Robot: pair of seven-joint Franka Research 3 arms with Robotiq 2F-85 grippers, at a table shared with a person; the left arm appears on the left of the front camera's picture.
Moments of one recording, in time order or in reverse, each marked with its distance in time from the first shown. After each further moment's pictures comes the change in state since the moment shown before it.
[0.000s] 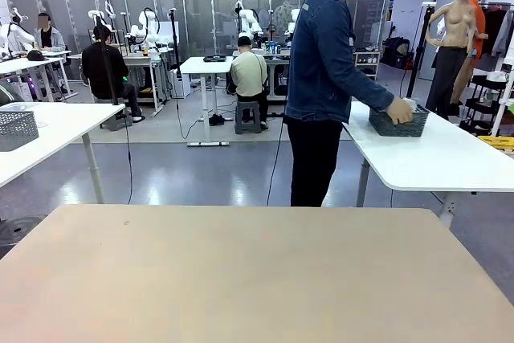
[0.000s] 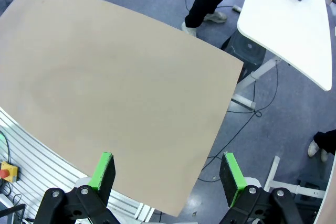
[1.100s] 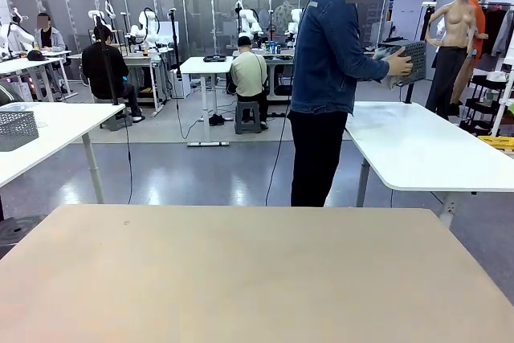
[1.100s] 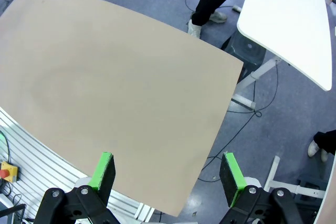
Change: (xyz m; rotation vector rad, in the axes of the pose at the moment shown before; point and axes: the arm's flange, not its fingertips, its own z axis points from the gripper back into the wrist) left arm 0.000 0.000 0.000 0.000 0.000 0.000; right arm 0.000 0.000 0.000 0.000 0.000 0.000
